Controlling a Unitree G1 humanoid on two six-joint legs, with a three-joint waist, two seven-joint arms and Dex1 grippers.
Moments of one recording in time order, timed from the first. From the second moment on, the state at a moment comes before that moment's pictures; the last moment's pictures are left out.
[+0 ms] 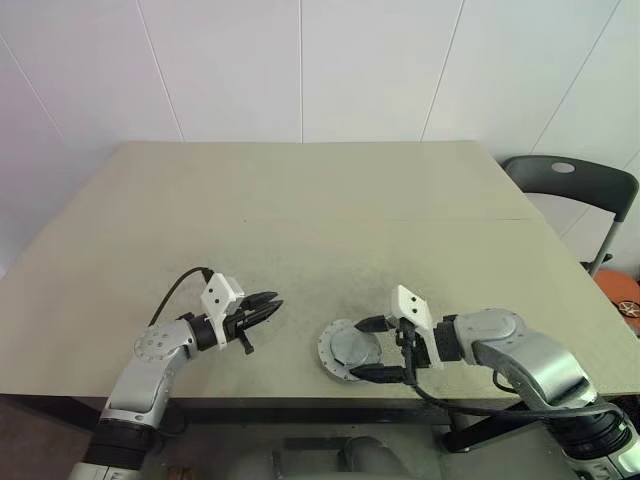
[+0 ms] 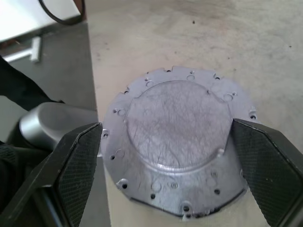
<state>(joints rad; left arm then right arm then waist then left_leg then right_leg) -0.08 0.46 -0.05 -0.01 -0.31 0.10 -0.87 -0.22 -0.72 0.30 -0.41 0.43 0.76 0.95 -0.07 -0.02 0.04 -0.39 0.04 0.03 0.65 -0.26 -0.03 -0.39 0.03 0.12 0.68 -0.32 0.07</state>
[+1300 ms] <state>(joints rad) -0.03 0.50 -0.04 -0.10 -0.38 0.15 -0.94 -0.35 -0.67 0.43 -0.46 0.37 0.82 0.83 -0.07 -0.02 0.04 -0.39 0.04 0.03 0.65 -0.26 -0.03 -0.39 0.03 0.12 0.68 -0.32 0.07</state>
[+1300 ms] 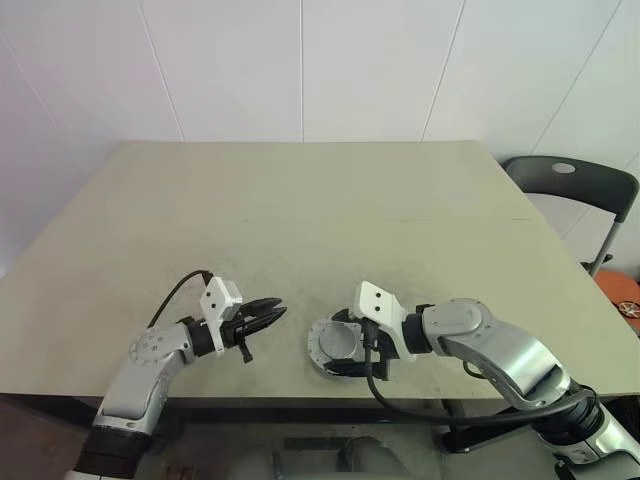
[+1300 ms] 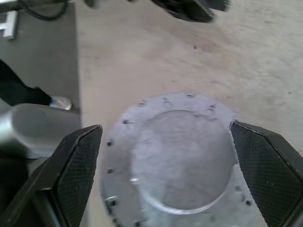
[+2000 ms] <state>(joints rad) 0.05 0.60 -0.04 -0.07 -0.39 0.07 -1.09 -0.43 -0.70 0.34 -0.69 0.52 1.09 0.80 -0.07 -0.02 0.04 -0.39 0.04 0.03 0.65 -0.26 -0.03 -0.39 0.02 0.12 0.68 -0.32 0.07</state>
